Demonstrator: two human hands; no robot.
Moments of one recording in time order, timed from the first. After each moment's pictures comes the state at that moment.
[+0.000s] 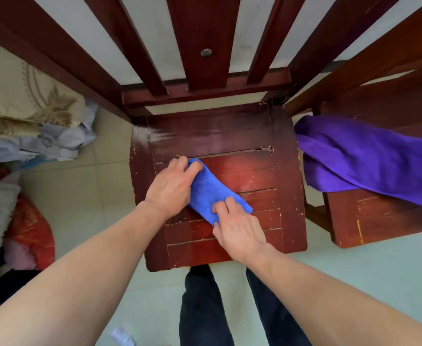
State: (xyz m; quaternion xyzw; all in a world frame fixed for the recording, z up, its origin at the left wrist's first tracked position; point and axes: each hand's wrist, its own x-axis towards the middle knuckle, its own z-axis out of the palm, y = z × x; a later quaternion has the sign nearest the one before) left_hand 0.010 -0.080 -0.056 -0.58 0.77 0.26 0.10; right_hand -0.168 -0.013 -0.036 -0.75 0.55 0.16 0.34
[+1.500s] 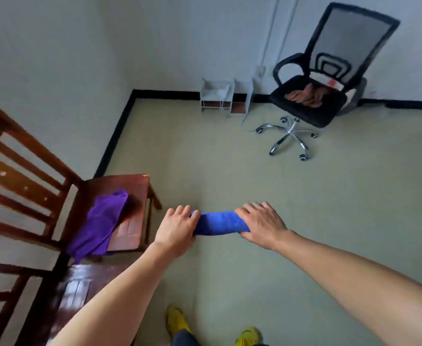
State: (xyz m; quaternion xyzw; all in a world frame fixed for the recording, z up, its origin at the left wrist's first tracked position) left_hand -0.356 0.254 0.349 0.11 0.99 -0.04 0.06; right_hand -0.426 0.492 0.340 -0.35 0.93 0.03 0.07
